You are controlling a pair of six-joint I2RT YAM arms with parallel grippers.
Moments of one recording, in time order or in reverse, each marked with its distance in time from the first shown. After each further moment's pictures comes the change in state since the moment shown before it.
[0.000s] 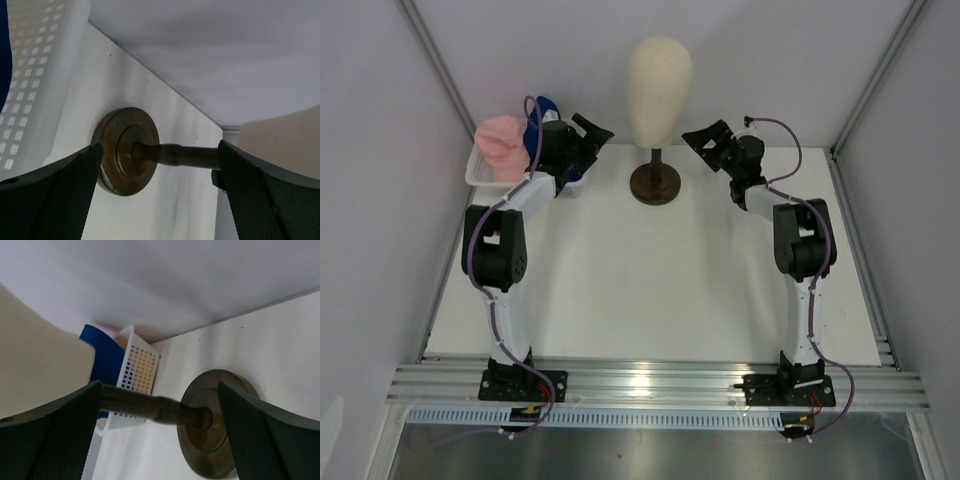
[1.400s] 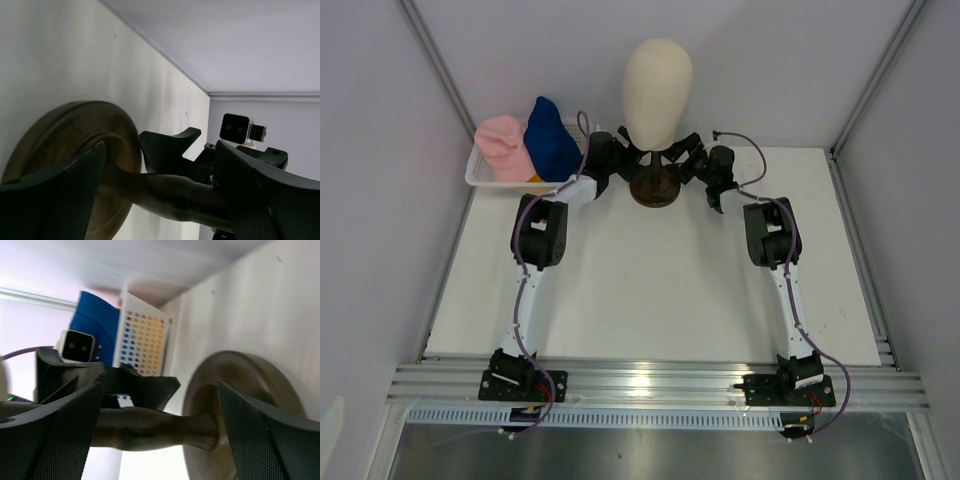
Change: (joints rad) left arm -0.134 0.473 0.398 0.106 0.131 -0.178; right arm 0.077 0.384 0.363 0.024 -0.150 0.237
